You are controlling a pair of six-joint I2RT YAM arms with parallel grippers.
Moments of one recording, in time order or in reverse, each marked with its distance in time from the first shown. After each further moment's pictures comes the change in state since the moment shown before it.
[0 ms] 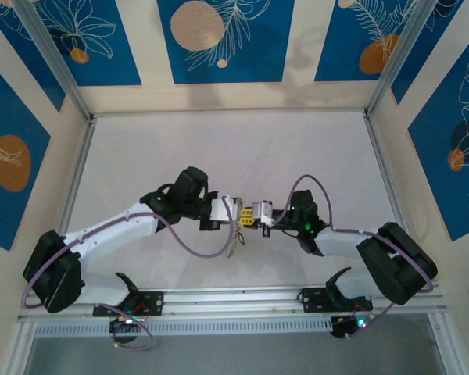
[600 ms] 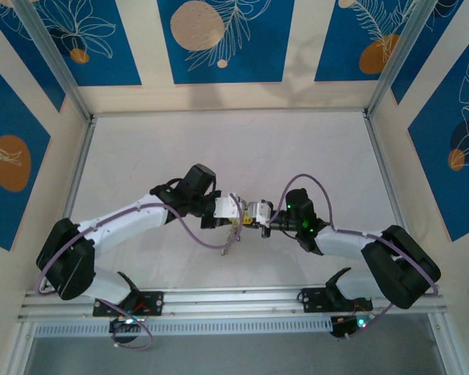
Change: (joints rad) left arm 0.006 0.100 0.069 -0.098 -0.026 0.013; right arm 0.014 -0.024 0.017 -0.138 0.070 -0.048
